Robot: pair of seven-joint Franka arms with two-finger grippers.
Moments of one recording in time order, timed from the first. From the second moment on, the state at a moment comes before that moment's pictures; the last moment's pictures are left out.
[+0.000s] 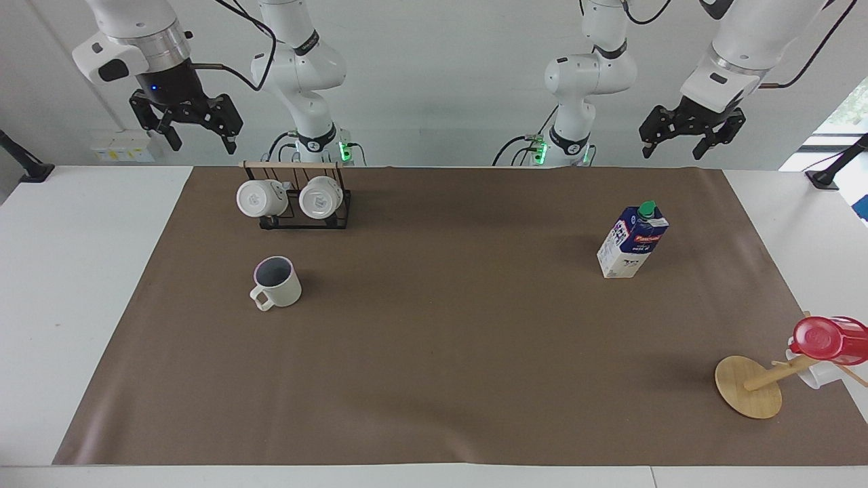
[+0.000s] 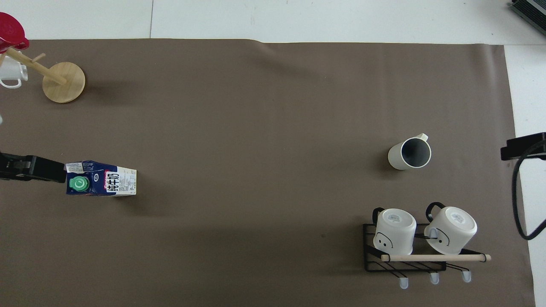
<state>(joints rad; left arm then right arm) 0.03 -0.13 -0.13 -1.64 -0.01 1.43 0.02 0.12 -0.07 -0.14 -1.52 -0.04 1.45 0.03</state>
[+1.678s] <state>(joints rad) 0.03 -0.13 -0.12 -1.64 -0.03 1.43 0.01 0.11 -0.08 -0.14 -1.53 -0.04 1.45 0.06</state>
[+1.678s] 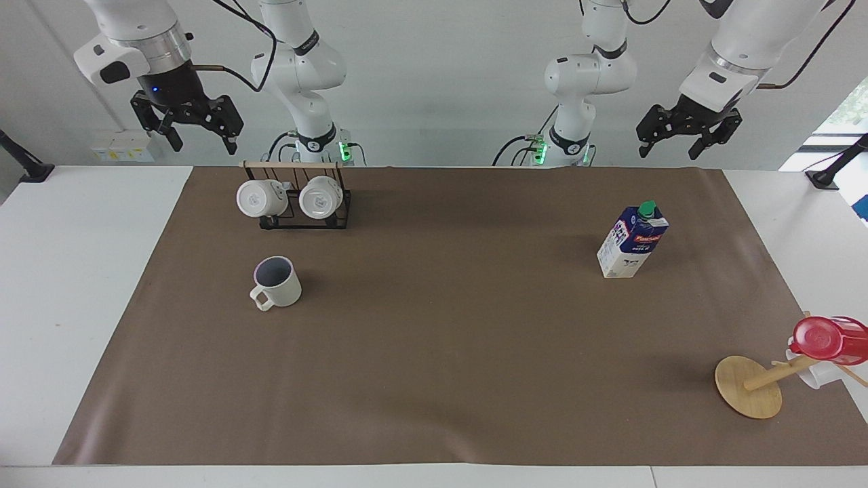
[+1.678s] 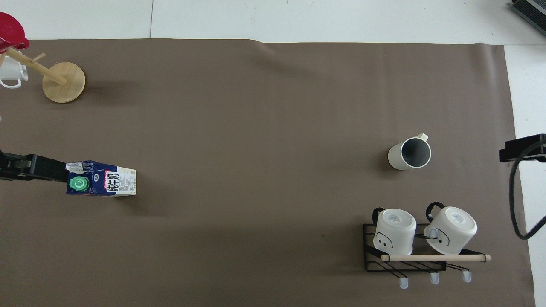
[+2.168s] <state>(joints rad) 0.03 -0.13 -0.12 -1.64 -0.03 1.43 0.01 0.12 -0.08 -0.14 -1.55 -0.04 1.45 0.07</state>
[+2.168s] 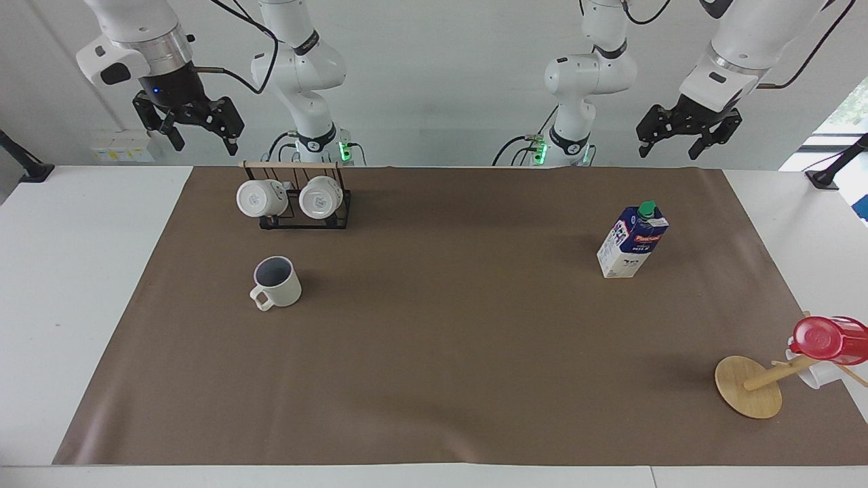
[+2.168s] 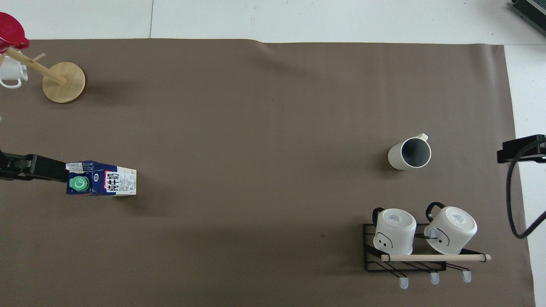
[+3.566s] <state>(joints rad) 0.03 -0.13 -0.12 -1.64 -0.03 1.43 0.01 0.22 0.13 -0.13 -1.93 -0.04 2.07 0.23</state>
